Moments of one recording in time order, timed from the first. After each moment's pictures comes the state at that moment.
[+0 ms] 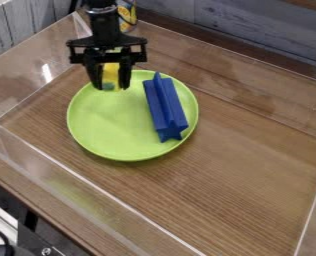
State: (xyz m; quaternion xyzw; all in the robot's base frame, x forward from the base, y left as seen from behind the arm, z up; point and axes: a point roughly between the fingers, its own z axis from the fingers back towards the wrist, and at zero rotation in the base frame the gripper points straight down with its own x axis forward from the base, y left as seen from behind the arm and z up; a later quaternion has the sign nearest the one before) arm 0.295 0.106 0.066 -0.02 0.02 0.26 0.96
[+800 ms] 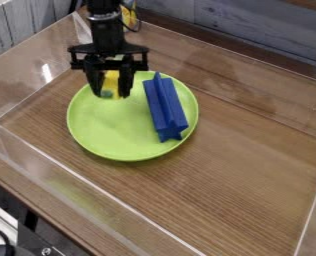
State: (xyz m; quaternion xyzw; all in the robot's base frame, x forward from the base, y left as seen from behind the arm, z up) arm 0.279 0.104 0.068 -0.03 0.02 0.23 0.97
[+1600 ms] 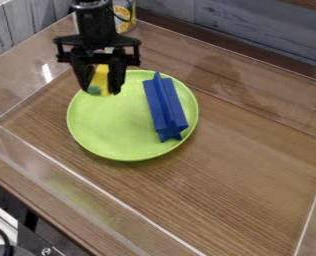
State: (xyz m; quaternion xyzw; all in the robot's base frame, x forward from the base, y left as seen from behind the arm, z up) arm 0.254 0.101 0.086 -0.02 0.02 0.21 0.98
